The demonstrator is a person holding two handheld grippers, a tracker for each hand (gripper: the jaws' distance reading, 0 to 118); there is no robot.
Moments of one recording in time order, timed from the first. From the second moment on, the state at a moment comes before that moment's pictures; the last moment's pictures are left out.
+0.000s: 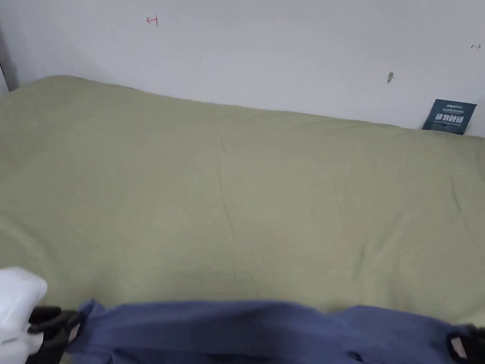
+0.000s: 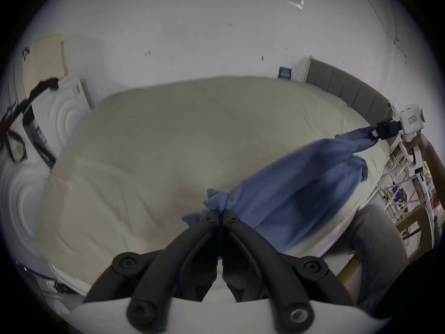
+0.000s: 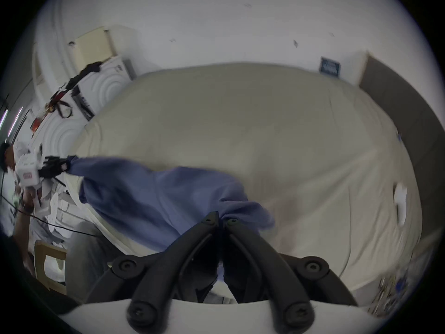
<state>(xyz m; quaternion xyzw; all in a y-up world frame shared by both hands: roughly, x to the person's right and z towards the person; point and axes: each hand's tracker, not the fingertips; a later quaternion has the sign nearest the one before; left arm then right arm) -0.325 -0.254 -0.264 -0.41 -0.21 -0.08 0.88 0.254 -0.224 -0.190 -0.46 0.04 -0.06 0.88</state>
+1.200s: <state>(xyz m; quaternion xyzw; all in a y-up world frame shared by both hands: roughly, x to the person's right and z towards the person) -0.128 -0.230 -0.185 -0.29 -0.17 -0.01 0.94 0.052 -0.244 -0.140 -0.32 -0.07 0.00 0.95</state>
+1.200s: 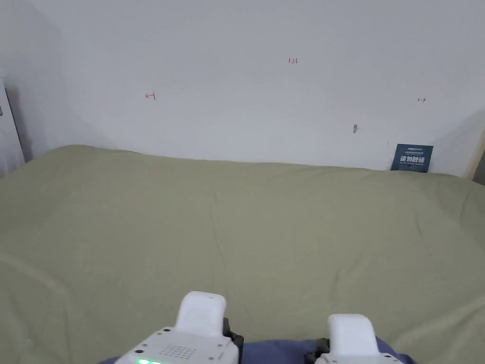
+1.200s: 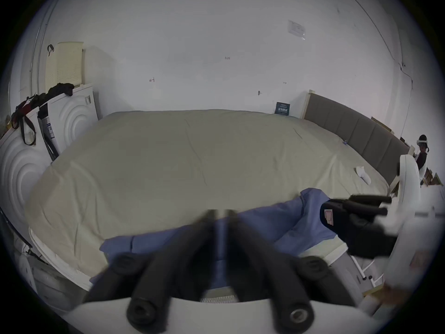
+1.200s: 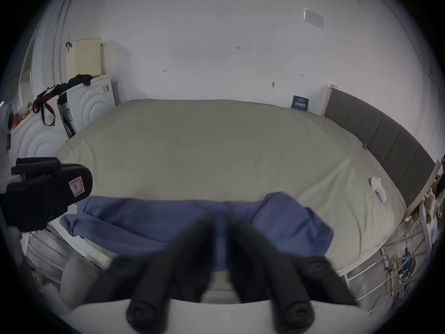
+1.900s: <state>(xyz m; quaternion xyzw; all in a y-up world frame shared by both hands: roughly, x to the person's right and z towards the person) -0.276 -0.276 -0.206 -0.39 -0.19 0.22 0.87 0.074 -0.219 -0.104 -0.28 -0.02 -0.05 0.96</state>
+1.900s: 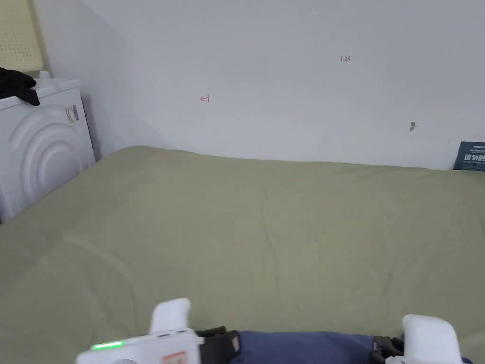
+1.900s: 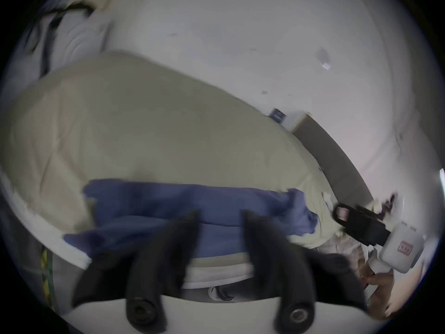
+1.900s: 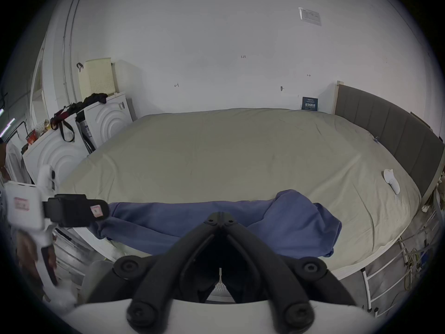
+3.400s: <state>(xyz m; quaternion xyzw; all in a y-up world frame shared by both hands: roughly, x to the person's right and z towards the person) -0.170 -0.217 -0.259 -0.44 -0.25 -0.09 0.85 0.172 -0.162 -0.055 -0.24 -0.08 -0.12 0.96</state>
